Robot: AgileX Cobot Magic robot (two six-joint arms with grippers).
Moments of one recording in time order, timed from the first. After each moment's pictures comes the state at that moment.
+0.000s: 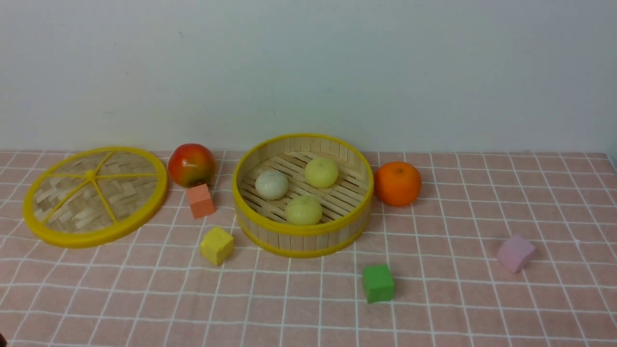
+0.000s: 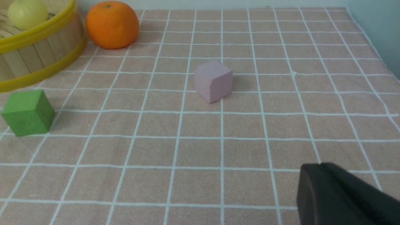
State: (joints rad) right arm -0.08 -0.01 0.01 0.15 0.39 -0.09; left arm -0.02 -0.01 0.02 -0.05 0.21 -0.21
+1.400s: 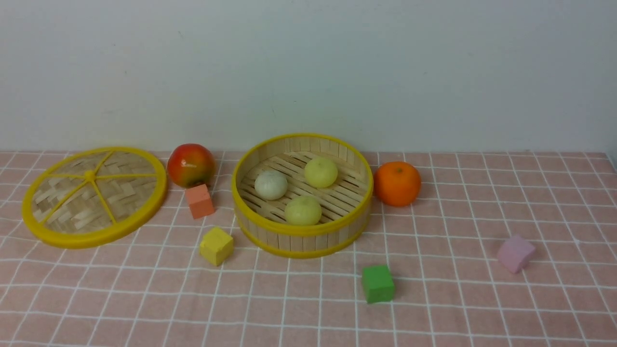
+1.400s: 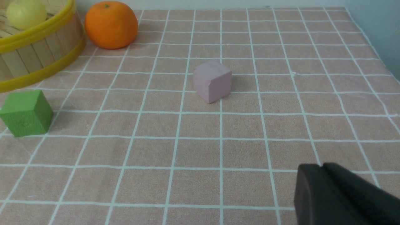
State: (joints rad) right arm -0.08 -0.01 0.01 0.15 0.39 -0.09; left arm 0.01 -0.01 0.03 -0.01 0.39 -0.36
